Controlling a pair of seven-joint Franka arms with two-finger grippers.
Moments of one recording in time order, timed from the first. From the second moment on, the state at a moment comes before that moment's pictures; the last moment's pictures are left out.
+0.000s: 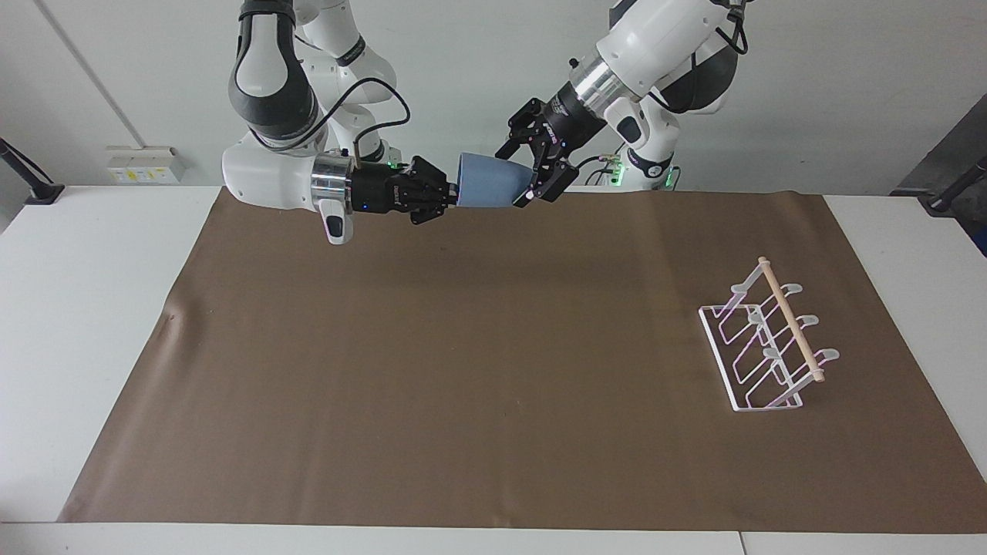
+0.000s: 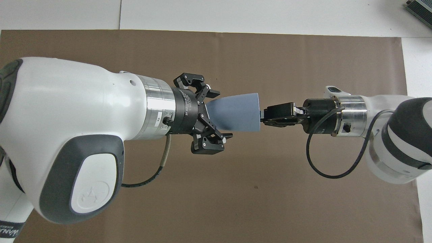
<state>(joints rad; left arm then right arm) -0.36 0.04 -0.23 -1.61 -0.58 2.06 -2.25 0.03 -0.02 0.09 -2.06 1.53 1.75 -0.41</state>
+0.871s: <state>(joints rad) -0.37 0.03 -0.23 -1.63 -0.58 2.09 -2.26 0.02 -0.02 0.09 -2.06 1.53 1.77 -0.41</state>
